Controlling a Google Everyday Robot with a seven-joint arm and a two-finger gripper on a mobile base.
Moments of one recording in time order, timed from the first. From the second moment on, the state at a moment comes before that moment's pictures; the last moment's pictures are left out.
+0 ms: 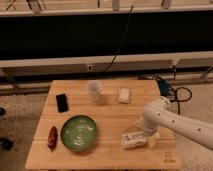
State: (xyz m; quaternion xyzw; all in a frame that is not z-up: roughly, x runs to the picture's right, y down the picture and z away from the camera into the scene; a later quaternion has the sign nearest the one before) arm 0.228 0.259 0.795 -0.34 -0.09 -0.18 0.92
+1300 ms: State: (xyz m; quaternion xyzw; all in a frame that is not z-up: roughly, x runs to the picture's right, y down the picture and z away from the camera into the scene) arm 0.293 0.253 0.794 -0.35 -0.16 -0.01 0.92
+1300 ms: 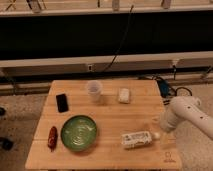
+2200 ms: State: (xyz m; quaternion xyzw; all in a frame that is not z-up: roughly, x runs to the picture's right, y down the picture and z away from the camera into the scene) arm 0.285 0.258 0.798 -0.36 -0.18 0.01 0.92
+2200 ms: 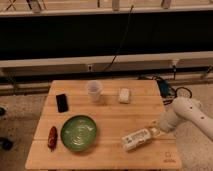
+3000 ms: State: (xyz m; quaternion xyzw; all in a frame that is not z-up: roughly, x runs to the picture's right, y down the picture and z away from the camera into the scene) arm 0.272 0.194 0.768 -0.34 -0.12 -0.06 0.93
